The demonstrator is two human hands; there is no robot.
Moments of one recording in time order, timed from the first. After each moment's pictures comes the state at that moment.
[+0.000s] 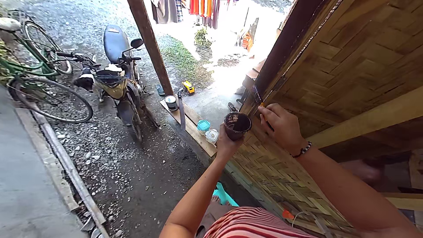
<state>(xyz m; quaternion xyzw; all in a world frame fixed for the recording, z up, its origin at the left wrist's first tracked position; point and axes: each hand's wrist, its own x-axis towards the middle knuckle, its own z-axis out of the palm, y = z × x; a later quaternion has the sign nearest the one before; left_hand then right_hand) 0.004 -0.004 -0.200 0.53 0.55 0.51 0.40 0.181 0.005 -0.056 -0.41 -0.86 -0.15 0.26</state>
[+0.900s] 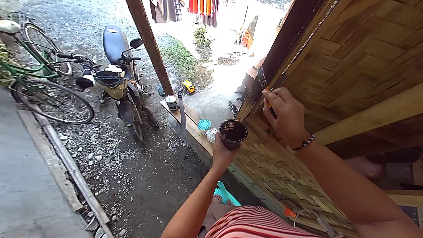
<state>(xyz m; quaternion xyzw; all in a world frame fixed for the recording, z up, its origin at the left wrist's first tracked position) -0.011 -0.039 -0.211 0.52 0.56 0.52 0.39 0.163 0.009 -0.031 -0.44 -0.83 -0.17 0.30</state>
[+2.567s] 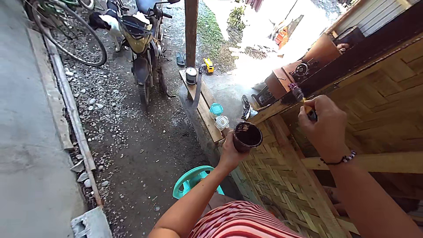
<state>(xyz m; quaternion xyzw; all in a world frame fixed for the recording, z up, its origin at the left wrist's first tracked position) -0.033 -0.078 -0.241 0.46 0.58 0.53 0.40 0.143 0.018 -0.031 -0.49 -0.85 -0.10 0.16</state>
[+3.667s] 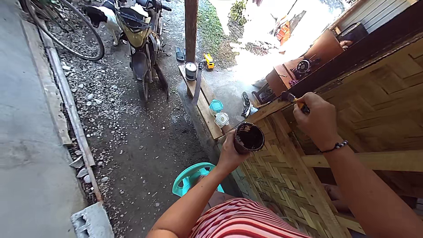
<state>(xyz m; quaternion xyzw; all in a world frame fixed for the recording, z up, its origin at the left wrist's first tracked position) -0.031 -0.092 -0.247 0.48 0.56 0.56 0.38 0.153 0.042 -0.052 -0.48 -0.87 -0.07 0.12</state>
